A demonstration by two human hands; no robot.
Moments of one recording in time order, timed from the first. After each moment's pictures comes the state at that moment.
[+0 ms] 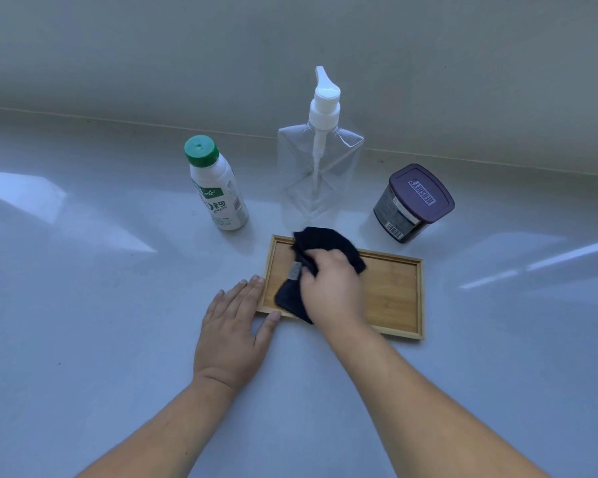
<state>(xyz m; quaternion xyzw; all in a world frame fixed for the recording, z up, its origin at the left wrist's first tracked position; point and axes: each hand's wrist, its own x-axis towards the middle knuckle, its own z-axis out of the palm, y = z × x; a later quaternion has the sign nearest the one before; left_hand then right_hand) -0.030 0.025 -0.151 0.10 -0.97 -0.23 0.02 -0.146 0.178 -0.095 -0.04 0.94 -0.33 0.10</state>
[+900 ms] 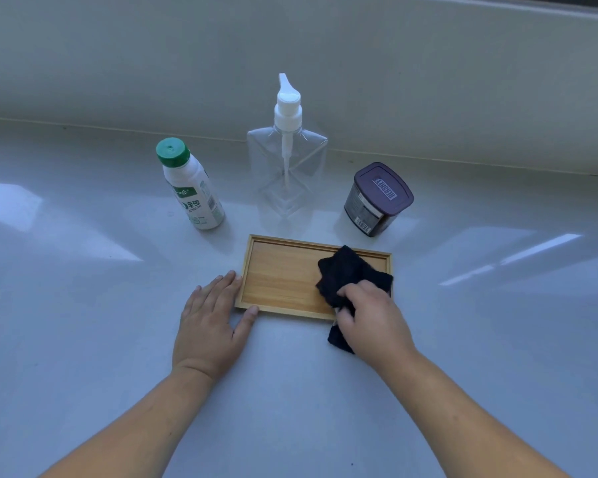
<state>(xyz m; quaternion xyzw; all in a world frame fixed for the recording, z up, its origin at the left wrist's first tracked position) -0.031 0.025 -0.153 0.10 -0.97 -0.21 0.03 -0.106 0.297 -0.083 -0.10 0.96 -0.24 0.14</state>
